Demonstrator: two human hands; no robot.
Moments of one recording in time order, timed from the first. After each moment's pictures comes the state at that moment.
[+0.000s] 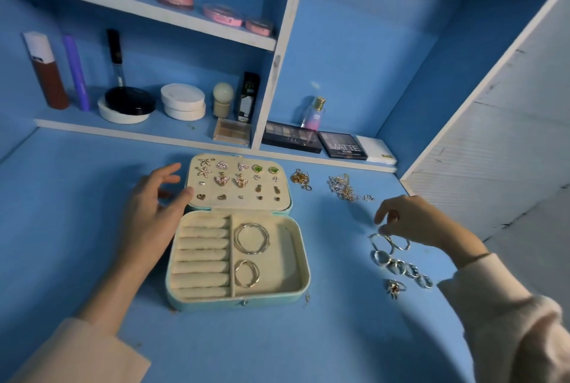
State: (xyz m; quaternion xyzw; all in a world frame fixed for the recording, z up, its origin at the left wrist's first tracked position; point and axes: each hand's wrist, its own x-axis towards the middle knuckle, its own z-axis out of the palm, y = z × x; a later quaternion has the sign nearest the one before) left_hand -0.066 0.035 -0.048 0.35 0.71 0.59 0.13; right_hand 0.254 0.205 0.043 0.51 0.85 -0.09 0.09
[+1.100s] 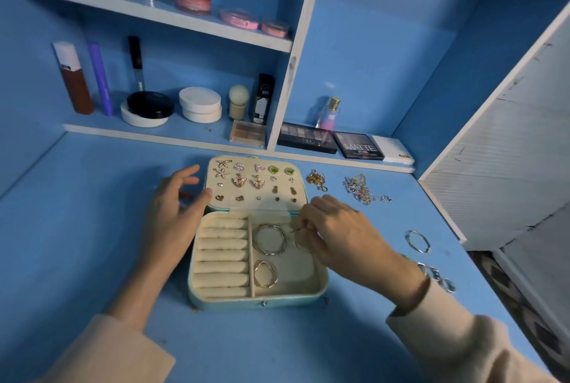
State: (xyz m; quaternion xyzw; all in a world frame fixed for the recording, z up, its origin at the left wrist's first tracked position) left_hand -0.063 0.032 -0.043 0.34 0.72 0.58 0.14; right_hand 0.155 0.116 0.019 0.25 0.96 0.02 -0.11
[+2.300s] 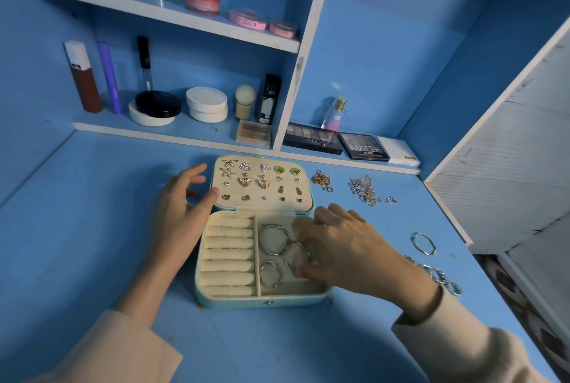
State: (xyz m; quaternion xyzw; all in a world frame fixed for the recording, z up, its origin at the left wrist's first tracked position) left_hand -0.062 0.032 -0.043 0.35 0.72 0.59 0.14; right_hand 0.154 0.099 0.032 0.27 0.96 0.02 0.03
